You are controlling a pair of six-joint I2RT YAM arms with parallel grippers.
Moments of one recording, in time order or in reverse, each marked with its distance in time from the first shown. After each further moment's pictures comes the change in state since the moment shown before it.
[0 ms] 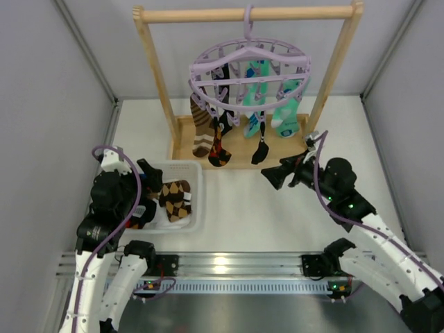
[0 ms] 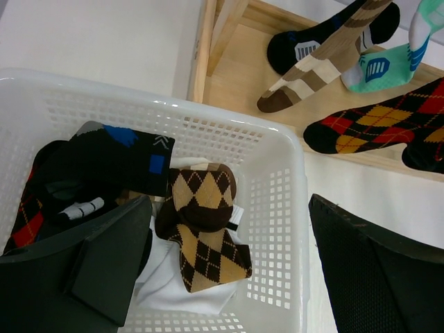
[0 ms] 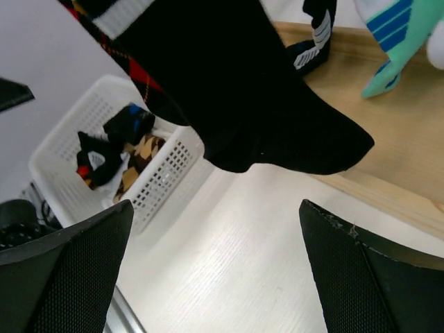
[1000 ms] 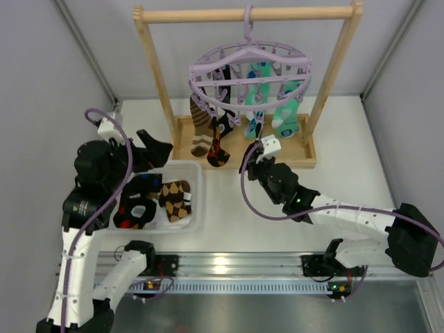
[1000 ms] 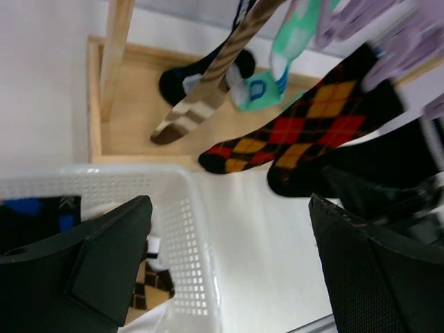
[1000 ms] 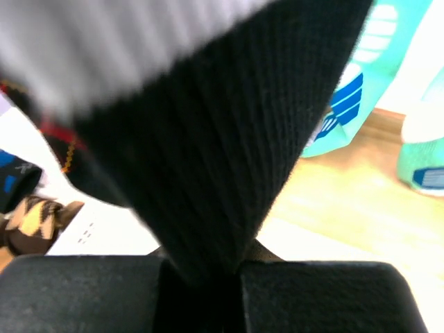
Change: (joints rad) left arm -0.001 0.230 0.294 0.011 0.261 -0.031; right arm 0.518 0.512 0.086 0.461 0.850 -0.286
